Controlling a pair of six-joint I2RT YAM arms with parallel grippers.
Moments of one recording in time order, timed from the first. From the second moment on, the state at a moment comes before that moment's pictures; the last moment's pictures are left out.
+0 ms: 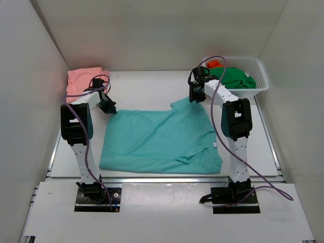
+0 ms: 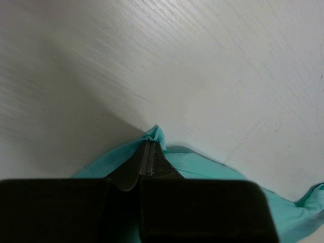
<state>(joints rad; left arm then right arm) 0.04 2.09 1.49 -0.54 0.07 -0.71 0.27 2.23 1.89 -0.70 0.04 0.26</state>
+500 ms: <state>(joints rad) 0.05 2.09 1.50 -0.58 0.07 -0.68 0.26 2.36 2.00 -0.71 0.15 0.25</state>
